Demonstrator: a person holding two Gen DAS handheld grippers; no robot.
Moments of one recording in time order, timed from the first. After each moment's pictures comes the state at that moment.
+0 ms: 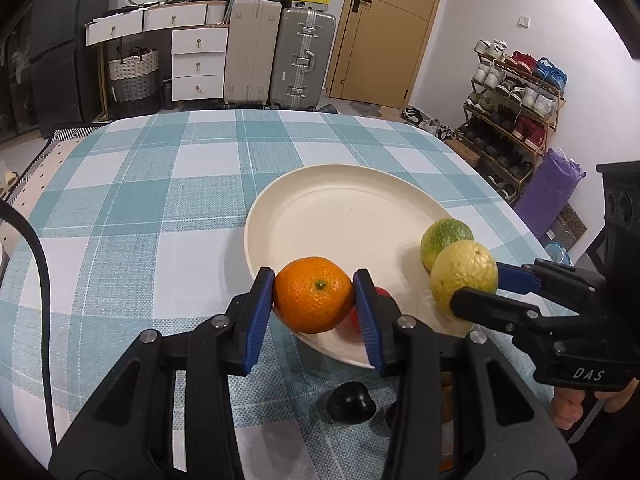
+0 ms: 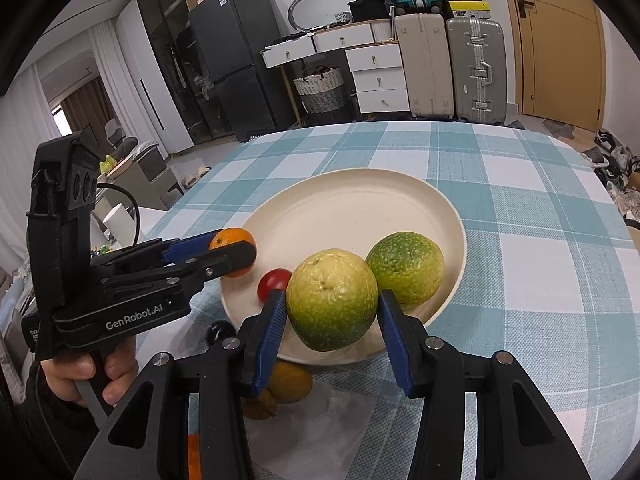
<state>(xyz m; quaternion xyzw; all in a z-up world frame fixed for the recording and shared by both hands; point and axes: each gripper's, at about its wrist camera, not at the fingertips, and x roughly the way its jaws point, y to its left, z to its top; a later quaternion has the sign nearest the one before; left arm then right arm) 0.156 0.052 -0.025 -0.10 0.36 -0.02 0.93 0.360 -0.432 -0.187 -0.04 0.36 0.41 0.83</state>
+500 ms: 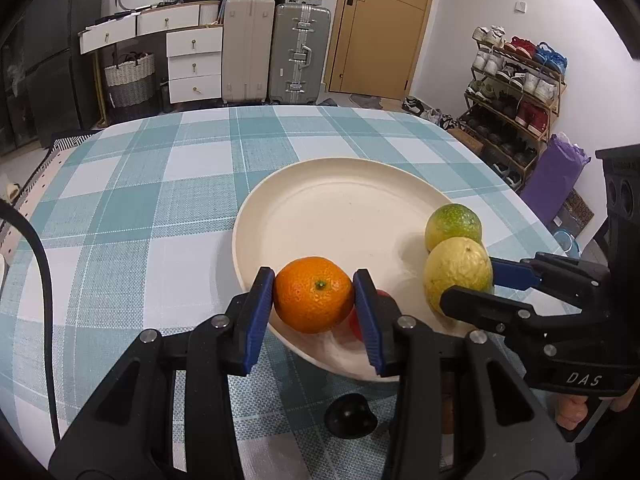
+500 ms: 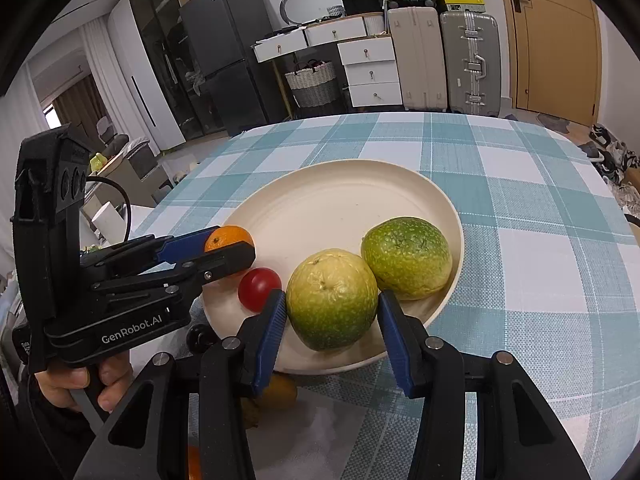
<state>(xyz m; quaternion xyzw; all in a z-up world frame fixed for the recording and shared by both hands) 0.169 0.041 -0.032 -0.07 0.37 -0.02 0.93 0.369 -0.426 -0.196 -0.05 0.37 0.40 0.84</state>
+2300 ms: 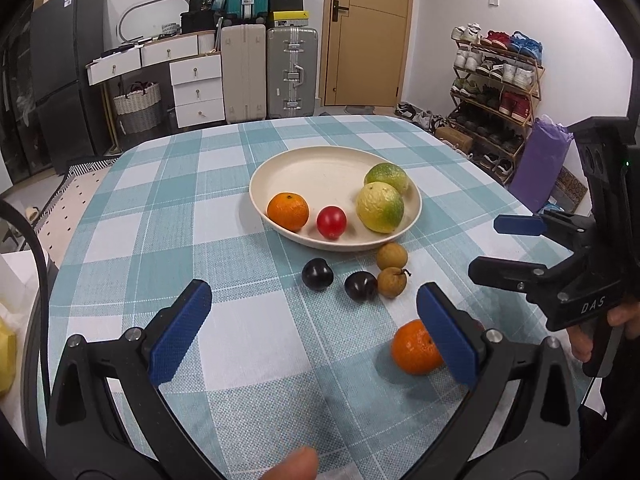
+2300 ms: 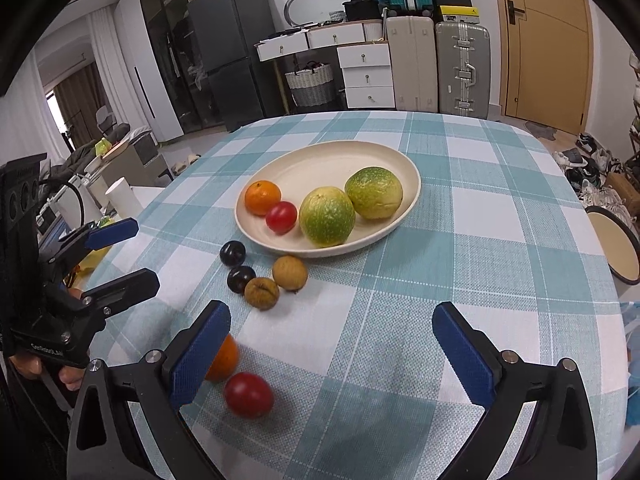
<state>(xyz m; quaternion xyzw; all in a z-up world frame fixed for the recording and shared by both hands) 0.019 0.012 0.009 -0.03 0.34 -0.02 0.94 0.296 -0.487 -0.186 -0.08 0.36 0.39 0.84</state>
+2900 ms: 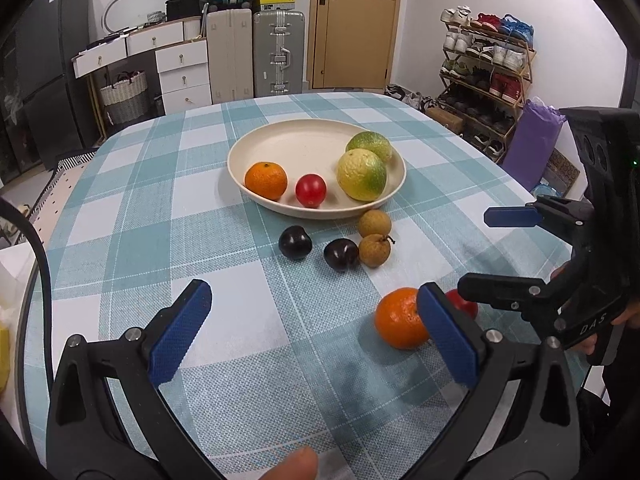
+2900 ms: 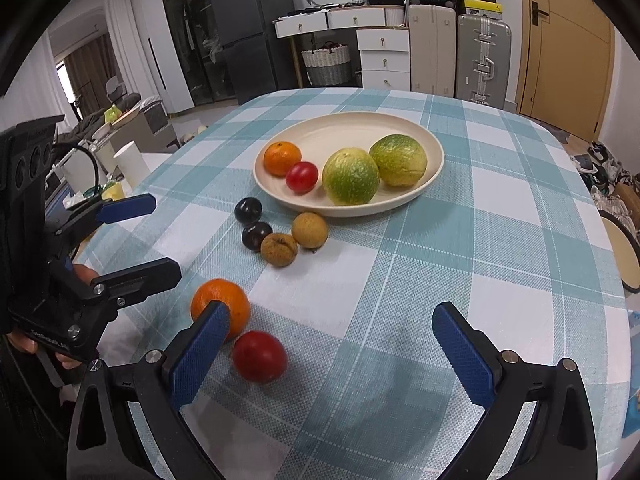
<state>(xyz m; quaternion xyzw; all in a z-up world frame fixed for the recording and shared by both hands) 0.016 -0.003 -0.009 -0.02 0.37 -0.04 0.93 0.274 -0.482 -0.201 -0.13 0.38 0.40 0.82</state>
